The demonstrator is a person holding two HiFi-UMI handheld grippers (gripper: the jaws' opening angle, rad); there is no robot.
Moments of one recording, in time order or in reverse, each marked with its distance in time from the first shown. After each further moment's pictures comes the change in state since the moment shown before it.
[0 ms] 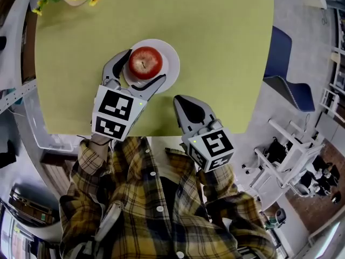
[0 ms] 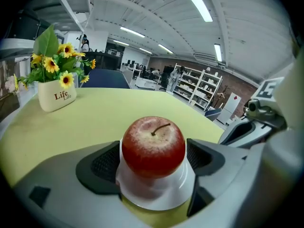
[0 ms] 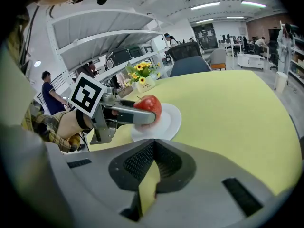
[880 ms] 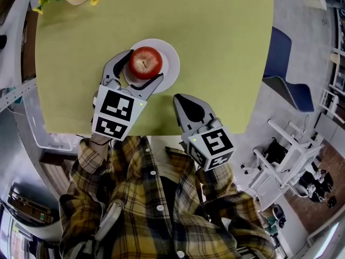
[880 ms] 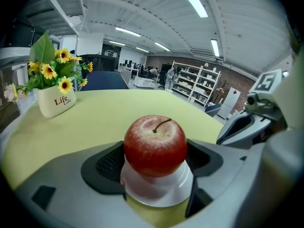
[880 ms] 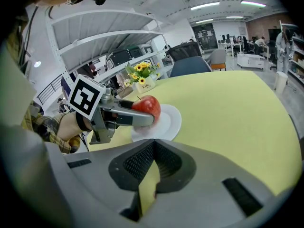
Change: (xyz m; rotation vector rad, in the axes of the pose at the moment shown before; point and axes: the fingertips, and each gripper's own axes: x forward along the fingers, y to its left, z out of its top) left arm 0.000 0.005 -0.004 0.054 0.018 0.012; right arm 0.005 -0.001 0.001 0.003 0.003 -0.001
